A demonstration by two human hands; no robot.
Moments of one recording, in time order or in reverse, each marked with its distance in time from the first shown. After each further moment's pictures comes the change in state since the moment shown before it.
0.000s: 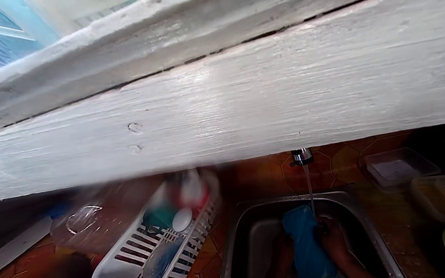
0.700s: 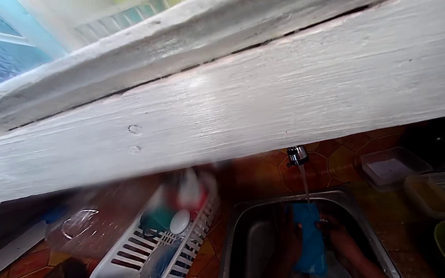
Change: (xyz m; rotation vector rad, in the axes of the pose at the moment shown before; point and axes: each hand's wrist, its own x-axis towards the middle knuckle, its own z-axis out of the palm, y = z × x) left_hand 0.005 0.031 0.010 0.526 0.152 0.435; right_hand -0.010 -0.021 -0.028 0.608 -0.116 0.296
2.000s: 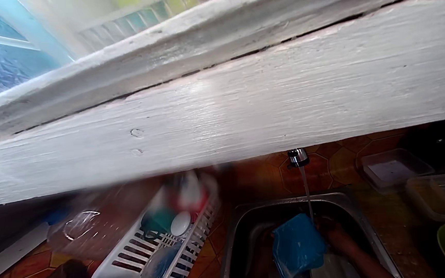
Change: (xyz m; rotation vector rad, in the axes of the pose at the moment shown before) left_hand -0.034 -0.063 -0.028 -0.899 0.035 -0.308; right_hand 0.042 0.011 -0.020 -0.508 -0.174 -0.010
